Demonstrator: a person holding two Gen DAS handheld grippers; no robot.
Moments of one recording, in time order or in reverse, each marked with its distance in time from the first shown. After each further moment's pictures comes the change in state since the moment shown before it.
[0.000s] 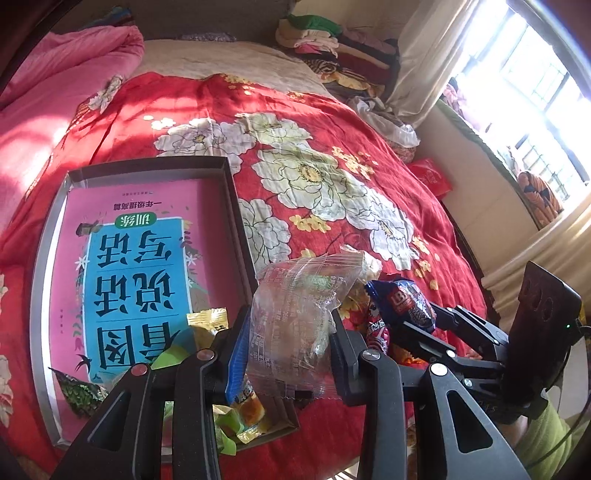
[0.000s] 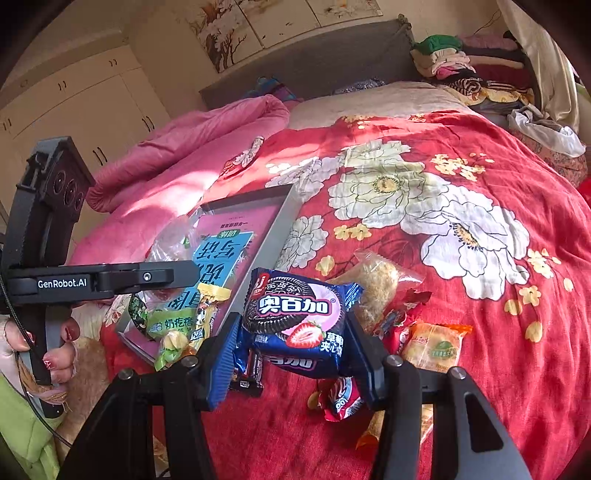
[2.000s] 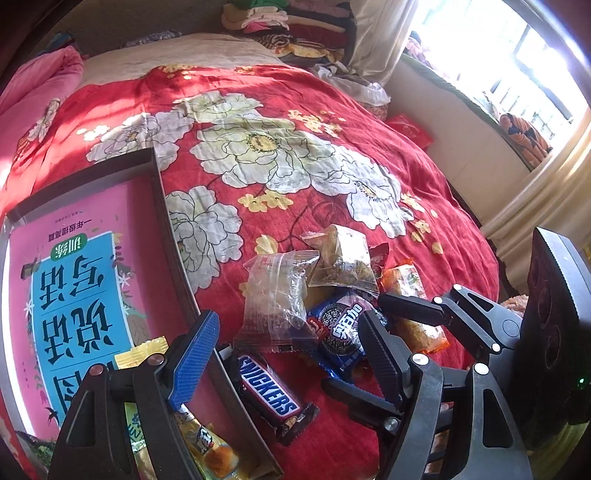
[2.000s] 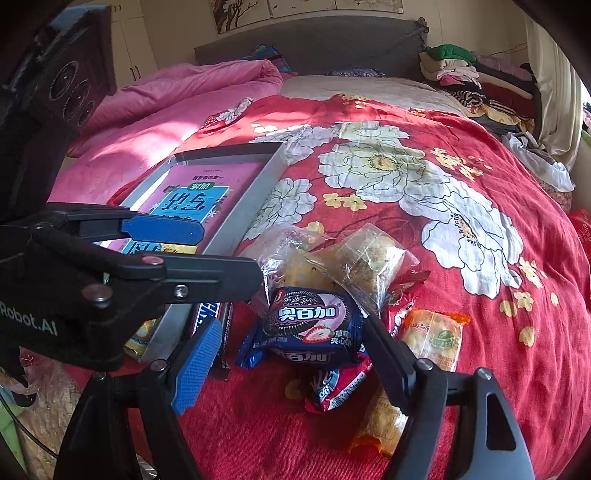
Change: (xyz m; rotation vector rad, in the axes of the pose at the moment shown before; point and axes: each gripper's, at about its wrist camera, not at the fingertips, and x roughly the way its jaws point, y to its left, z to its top) left arm 0.067 -0.036 0.003 0.198 0.097 -0.021; right arm 0.042 0.020 -0.017 -0.149 0.134 -0.169
